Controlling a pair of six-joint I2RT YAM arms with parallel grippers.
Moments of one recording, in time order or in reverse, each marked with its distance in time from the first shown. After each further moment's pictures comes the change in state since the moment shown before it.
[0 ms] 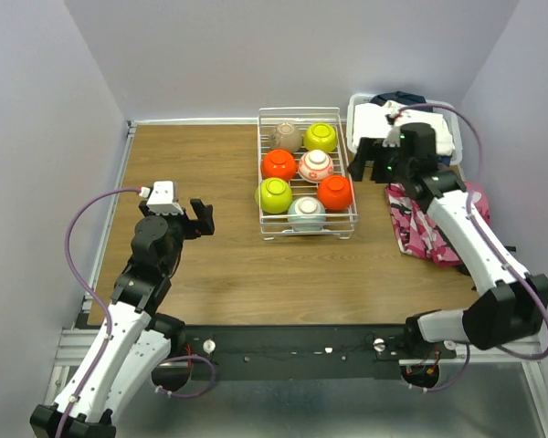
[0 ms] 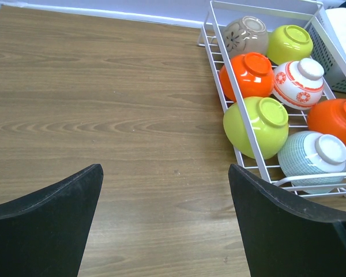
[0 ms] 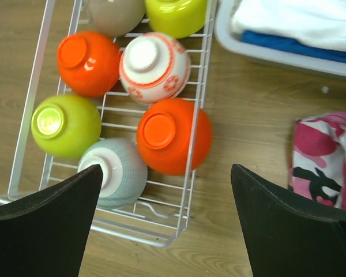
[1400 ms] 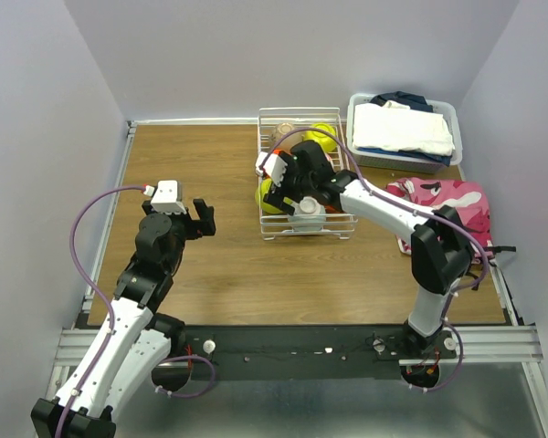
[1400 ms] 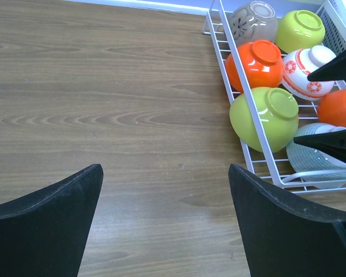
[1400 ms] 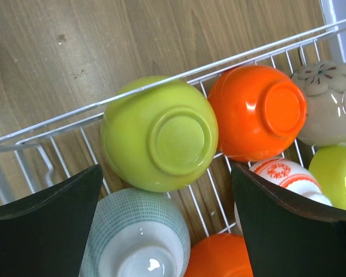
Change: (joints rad) left arm -0.002 0.034 -0.007 0.000 -0.004 0.012; right arm 0.493 0.518 0.197 0.171 -0.091 -0.845
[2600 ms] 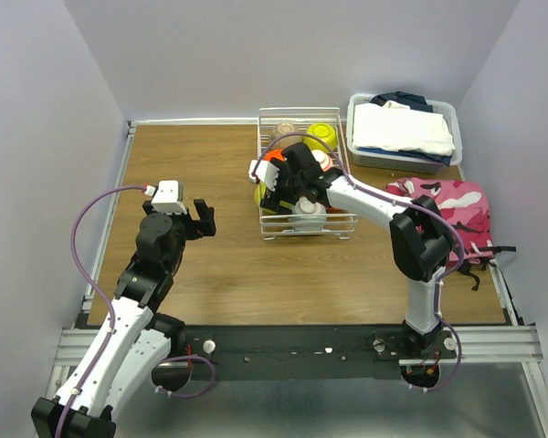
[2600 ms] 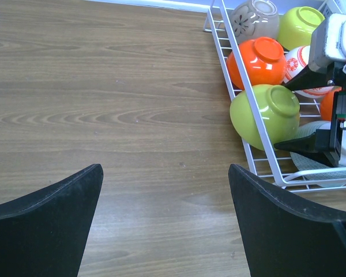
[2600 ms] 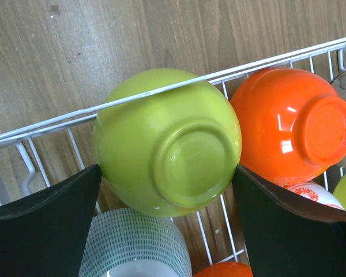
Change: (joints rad) left arm 0.000 0.005 -0.003 0.000 0.000 0.004; right arm -0.006 0.154 0.094 -0.044 -0.032 -0.093
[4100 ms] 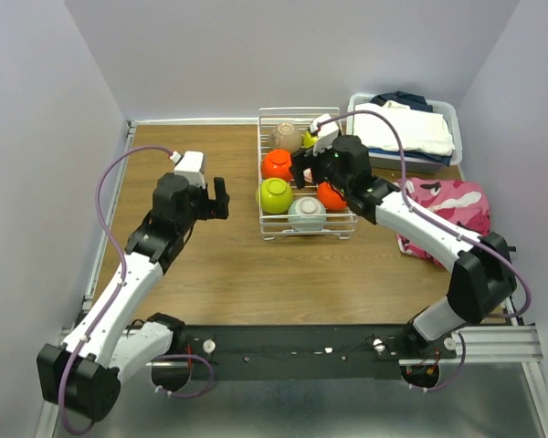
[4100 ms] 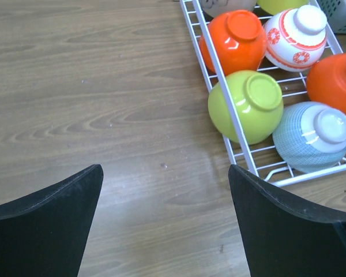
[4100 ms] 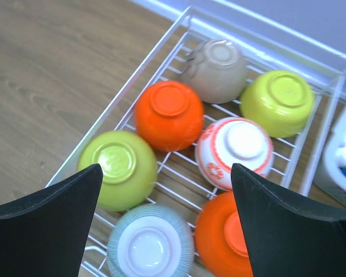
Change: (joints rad) left arm -0.007 0.313 0.235 -0.091 0.123 0.051; right arm -0.079 -0.414 -0.303 0.350 0.282 0.662
